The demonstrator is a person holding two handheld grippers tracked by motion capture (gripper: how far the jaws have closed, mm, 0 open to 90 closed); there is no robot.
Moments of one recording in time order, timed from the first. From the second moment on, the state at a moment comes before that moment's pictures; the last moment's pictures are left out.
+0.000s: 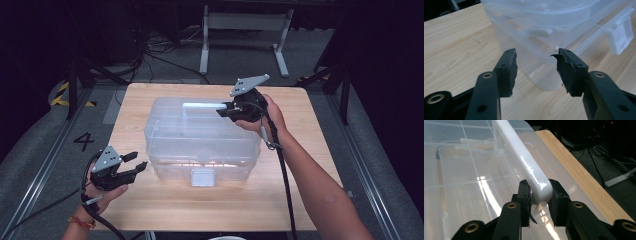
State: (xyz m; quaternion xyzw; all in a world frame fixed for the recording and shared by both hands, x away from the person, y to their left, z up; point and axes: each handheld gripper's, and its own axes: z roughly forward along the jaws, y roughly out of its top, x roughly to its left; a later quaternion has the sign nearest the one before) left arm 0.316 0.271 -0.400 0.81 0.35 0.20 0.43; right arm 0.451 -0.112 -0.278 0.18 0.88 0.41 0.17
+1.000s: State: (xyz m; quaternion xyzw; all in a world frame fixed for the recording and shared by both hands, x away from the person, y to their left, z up) left arm 0.322 0.259 -0.402 0.79 0.33 0.20 0.47; right arm 0.437 -0.121 -0.281 0.18 0.88 0.39 0.21
